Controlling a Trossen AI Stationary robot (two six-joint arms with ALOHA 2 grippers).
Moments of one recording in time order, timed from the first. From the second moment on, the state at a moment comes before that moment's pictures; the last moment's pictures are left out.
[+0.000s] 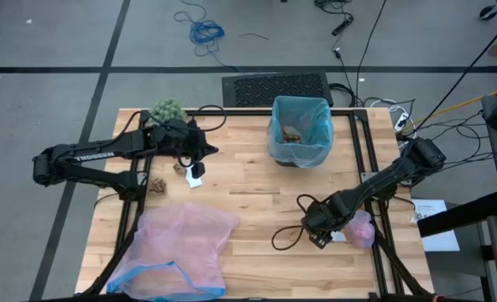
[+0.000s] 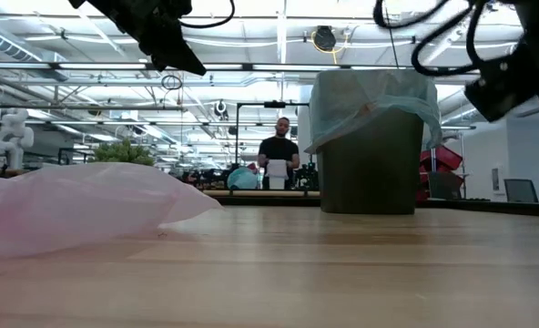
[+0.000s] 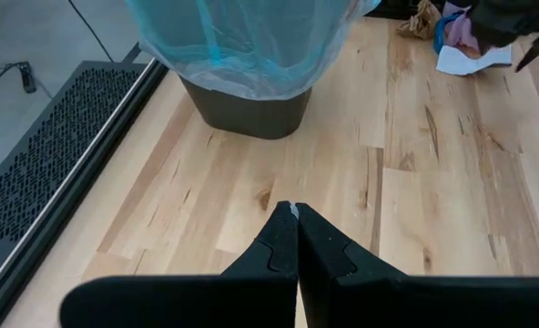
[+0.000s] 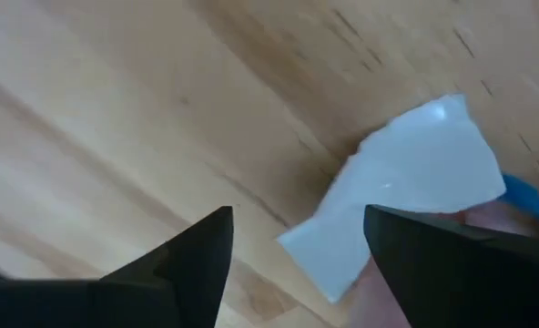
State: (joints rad) left arm 0.28 1.01 0.88 -0.43 0.04 0.06; right arm 0.48 1.52 0.89 -0.92 -0.24 1.27
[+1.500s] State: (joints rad) left arm 0.28 1.03 0.88 -0.45 0.04 0.07; right arm 0.53 1.66 1.21 -0.68 -0.13 0.52
